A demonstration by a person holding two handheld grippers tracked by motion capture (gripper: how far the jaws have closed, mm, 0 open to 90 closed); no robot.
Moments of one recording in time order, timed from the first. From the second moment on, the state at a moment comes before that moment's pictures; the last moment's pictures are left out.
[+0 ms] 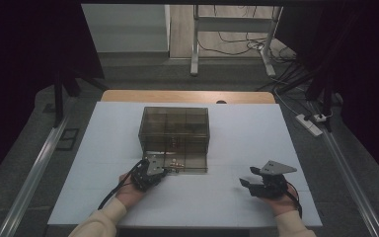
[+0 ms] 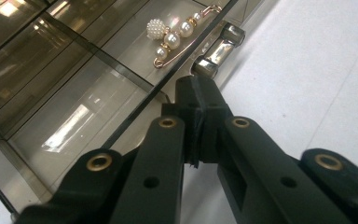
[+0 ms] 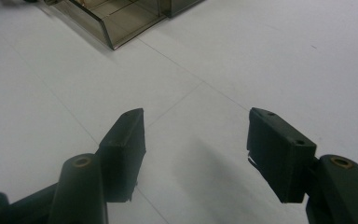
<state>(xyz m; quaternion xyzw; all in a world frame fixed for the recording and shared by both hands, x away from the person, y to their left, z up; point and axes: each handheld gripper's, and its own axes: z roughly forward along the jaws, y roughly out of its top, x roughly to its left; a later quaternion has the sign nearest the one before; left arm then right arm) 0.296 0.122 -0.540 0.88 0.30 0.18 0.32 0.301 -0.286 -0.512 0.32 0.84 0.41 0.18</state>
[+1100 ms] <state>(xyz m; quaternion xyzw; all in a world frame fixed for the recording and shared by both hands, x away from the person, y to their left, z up) 0.315 0.122 -0.541 0.87 0.32 0.18 0.32 0.302 -0.287 -0.513 0.33 0.84 0.41 0.17</state>
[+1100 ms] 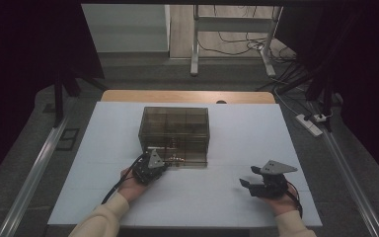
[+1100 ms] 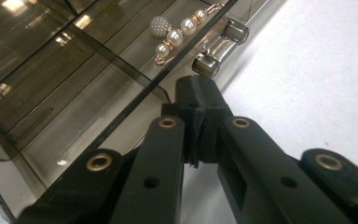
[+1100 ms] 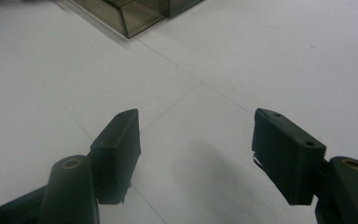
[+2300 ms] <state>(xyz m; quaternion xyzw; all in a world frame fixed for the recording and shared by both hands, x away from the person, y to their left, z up) 0.333 0.119 -0.541 0.87 0.33 0.19 0.32 0.303 -0.285 -0.515 0.32 0.84 0.40 0.17</state>
